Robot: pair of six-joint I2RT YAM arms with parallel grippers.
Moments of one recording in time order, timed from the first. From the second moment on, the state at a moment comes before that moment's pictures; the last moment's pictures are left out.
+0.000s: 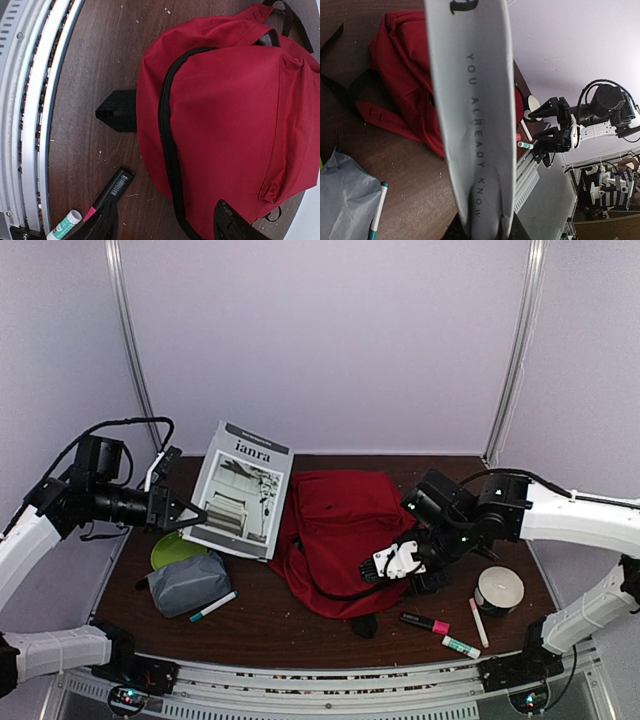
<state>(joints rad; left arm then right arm) -0.32 0.91 0.97 -0.73 0.77 -0.39 1.00 1.34 1.13 -0.89 -0.04 -0.81</state>
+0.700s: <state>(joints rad) -0.32 0.82 0.88 -0.88 0.79 -0.28 1.00 1.60 1.25 -0.77 0.14 -0.75</state>
